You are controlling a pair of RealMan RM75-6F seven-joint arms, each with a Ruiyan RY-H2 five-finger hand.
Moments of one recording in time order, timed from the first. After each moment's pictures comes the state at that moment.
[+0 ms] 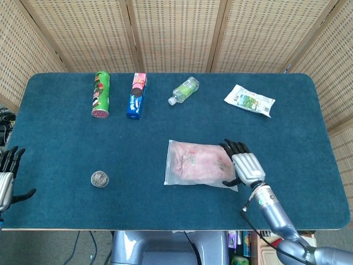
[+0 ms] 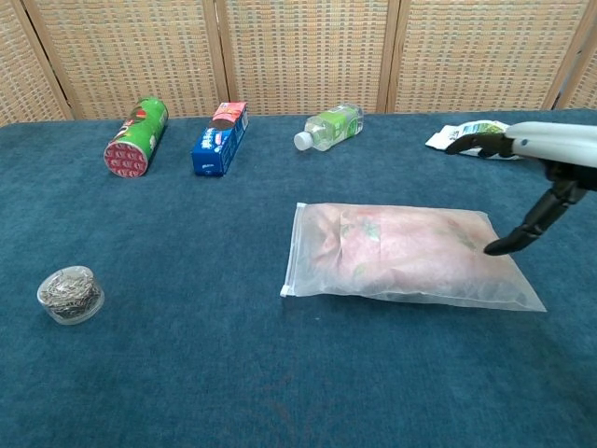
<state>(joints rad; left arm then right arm) -0.11 -1.12 -0.07 -1.65 1.37 1.42 0.16 0.56 -1.32 0.25 -1.84 -0.93 0.96 -0.45</state>
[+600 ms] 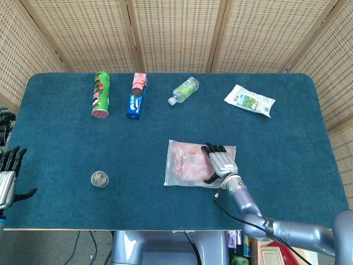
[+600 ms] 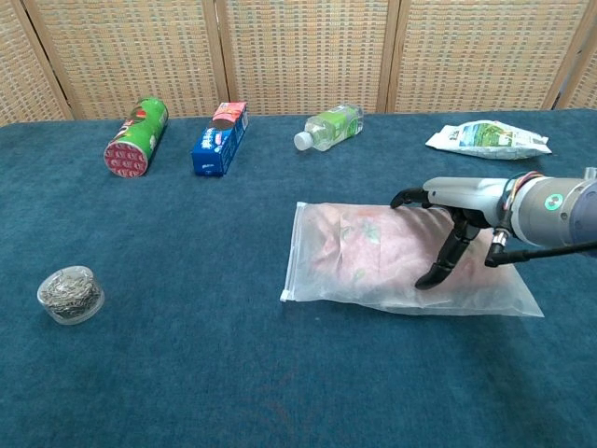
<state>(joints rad) -0.12 -1.13 -0.08 -1.63 1.33 1.39 0.18 0.82 -1.54 0.23 -1.63 -0.52 0.92 -0.63</state>
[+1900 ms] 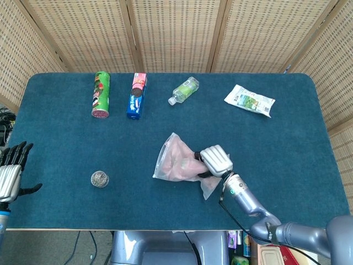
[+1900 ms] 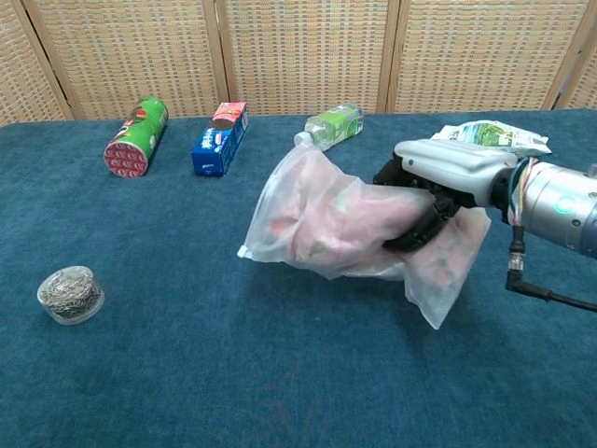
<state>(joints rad) -0.19 -1.11 -0.11 -1.64 1.31 1.31 0.14 0.77 -1.60 0.14 -1.39 -1.27 0.99 -0.15</state>
